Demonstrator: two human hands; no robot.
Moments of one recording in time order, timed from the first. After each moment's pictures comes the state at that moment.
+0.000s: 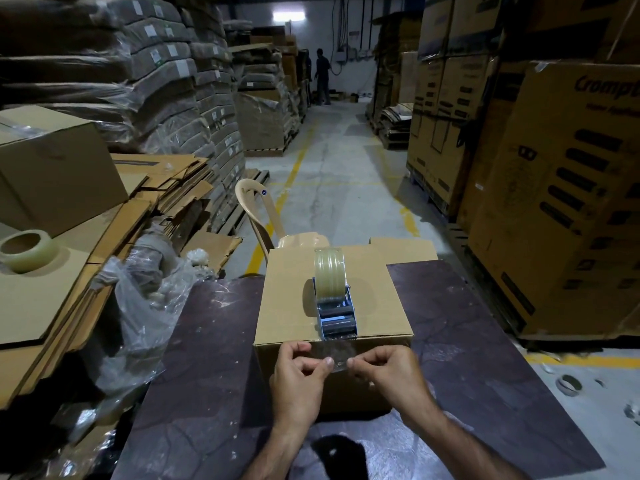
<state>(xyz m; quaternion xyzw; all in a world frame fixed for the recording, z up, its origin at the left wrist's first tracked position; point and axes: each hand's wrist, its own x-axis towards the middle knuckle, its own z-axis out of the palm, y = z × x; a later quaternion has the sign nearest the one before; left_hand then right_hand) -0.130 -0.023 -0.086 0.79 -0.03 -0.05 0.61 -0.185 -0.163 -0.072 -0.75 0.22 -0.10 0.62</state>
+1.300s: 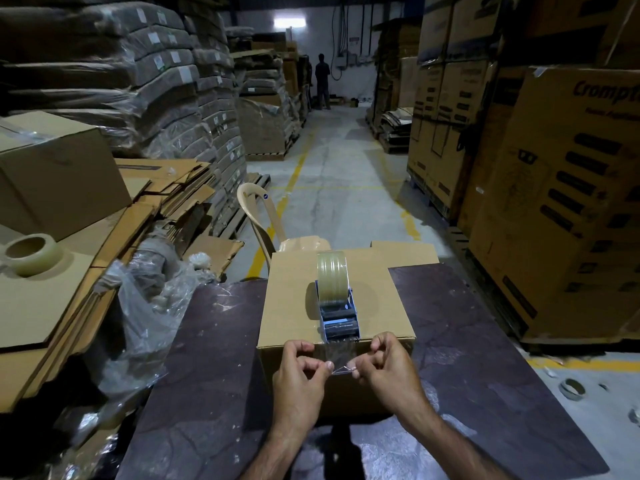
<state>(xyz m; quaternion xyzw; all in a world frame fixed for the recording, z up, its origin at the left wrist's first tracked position) -0.127 -0.016 -0.083 0.82 -0.10 0.00 0.56 -0.178 -0.156 -0.079 -0.73 0.21 -0.14 0.64</state>
